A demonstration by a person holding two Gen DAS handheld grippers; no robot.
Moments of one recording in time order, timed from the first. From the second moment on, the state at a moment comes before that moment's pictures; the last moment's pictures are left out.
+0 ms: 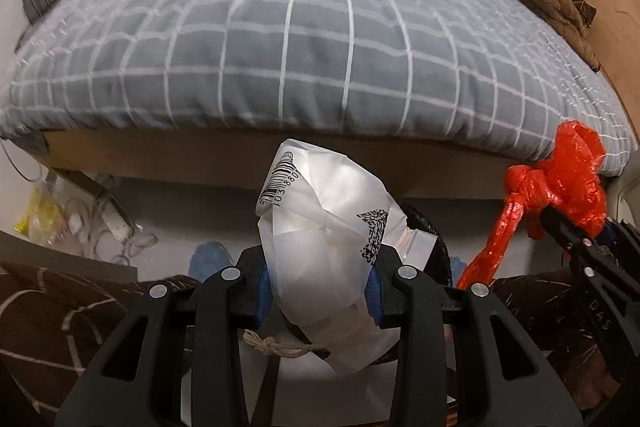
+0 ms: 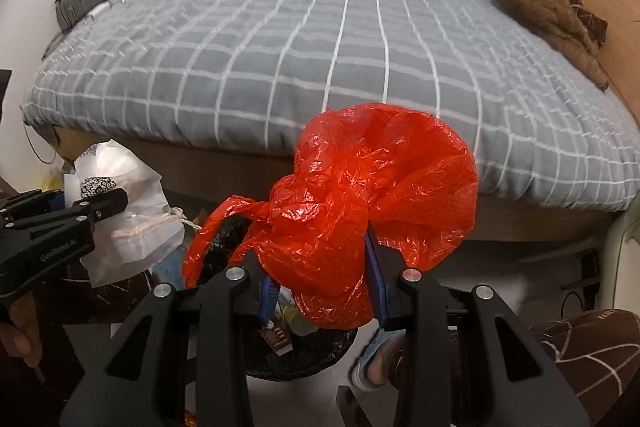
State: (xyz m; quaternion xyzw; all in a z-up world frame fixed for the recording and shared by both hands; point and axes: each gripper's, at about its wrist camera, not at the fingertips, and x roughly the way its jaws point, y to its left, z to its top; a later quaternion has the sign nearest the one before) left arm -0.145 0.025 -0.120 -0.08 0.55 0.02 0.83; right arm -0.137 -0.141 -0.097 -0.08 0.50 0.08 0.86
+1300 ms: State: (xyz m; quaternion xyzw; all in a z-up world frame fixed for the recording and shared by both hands) left arm -0.109 0.032 -0.210 -0.07 0.62 0.04 0.78; right arm -0.094 -0.133 -0.196 -0.07 0.59 0.10 0.80
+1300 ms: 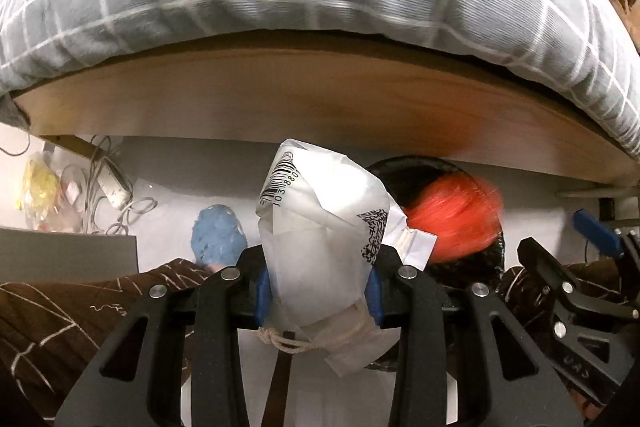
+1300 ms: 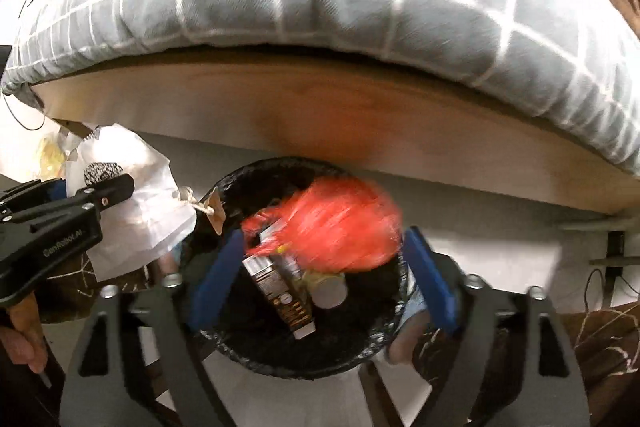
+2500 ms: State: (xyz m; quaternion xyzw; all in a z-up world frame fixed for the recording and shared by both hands) left arm -0.093 -0.067 -0.210 -0.03 0.62 -0.05 0.79; right arm -0.094 -0.232 -0.185 -0.03 0.56 -0.03 0.83
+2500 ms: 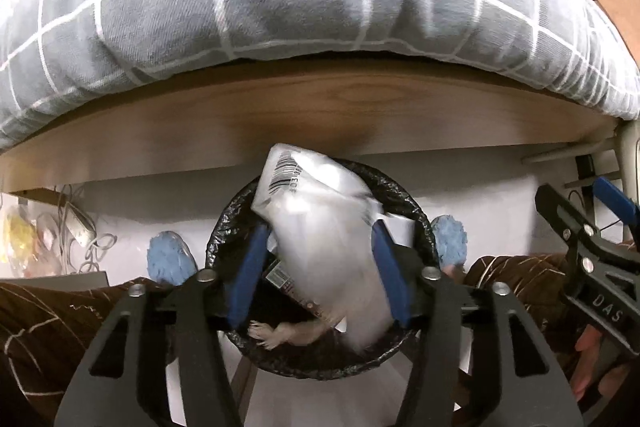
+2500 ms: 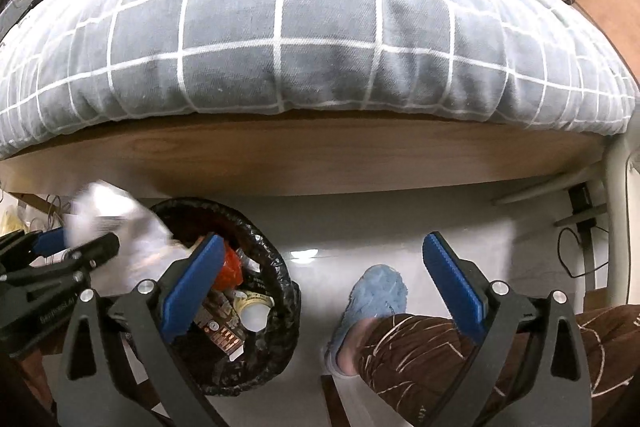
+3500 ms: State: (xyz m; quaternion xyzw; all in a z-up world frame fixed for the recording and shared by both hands) left arm -0.167 -0.026 -0.006 -0.04 0.45 0.01 0.89; right arm -0.154 -0.202 0.016 -0.01 0.41 0.01 0.91
